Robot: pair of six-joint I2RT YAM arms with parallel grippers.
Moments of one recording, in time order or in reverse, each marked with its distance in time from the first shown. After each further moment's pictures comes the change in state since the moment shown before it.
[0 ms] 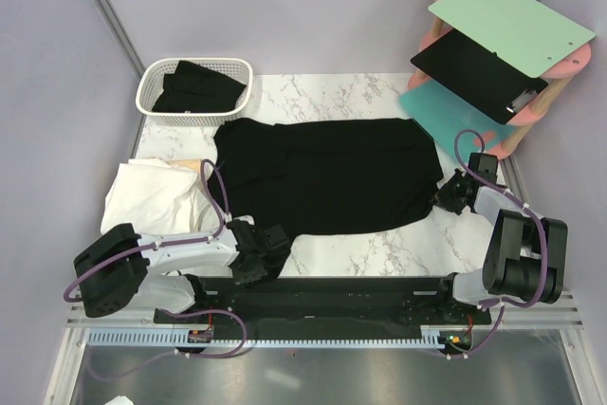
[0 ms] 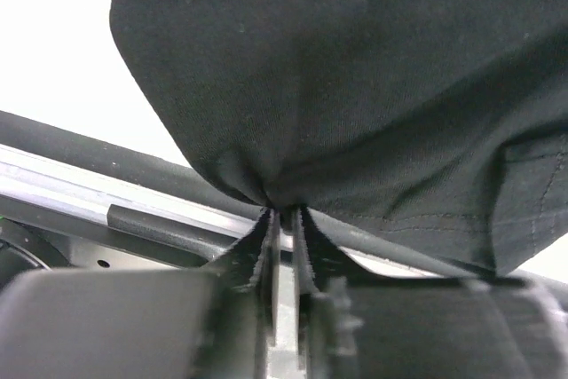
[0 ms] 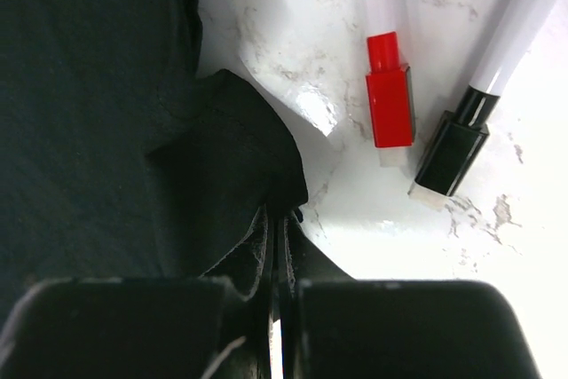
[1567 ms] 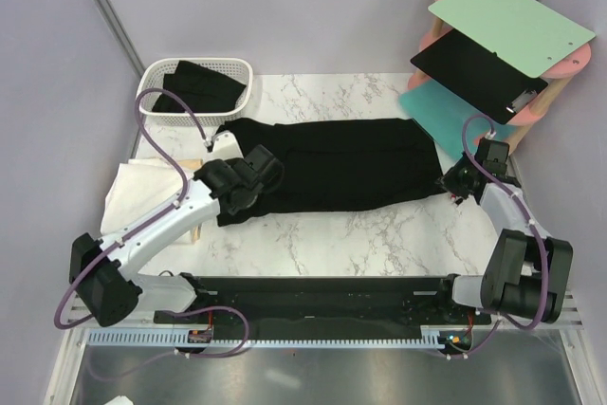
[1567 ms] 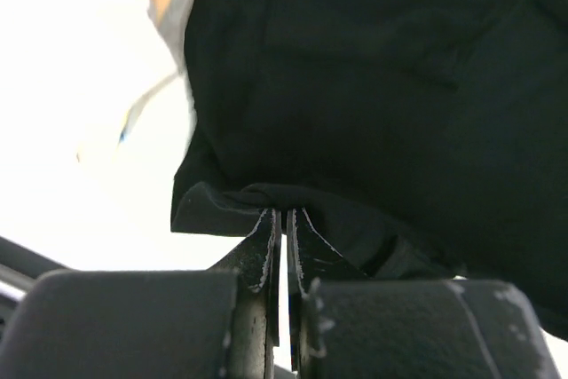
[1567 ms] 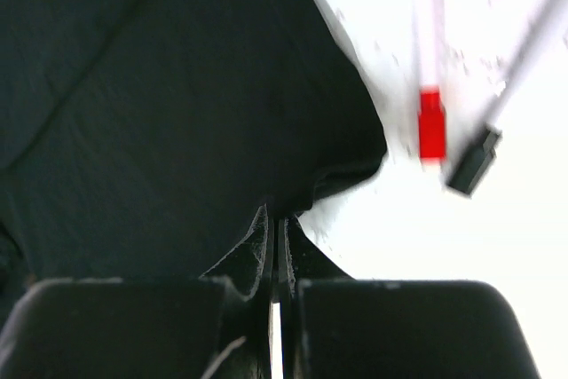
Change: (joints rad) left arm 0.289 -0.028 0.517 -0.147 -0.467 0.190; right arm -0.005 -0.138 0.088 -0.074 -0.023 -0.024
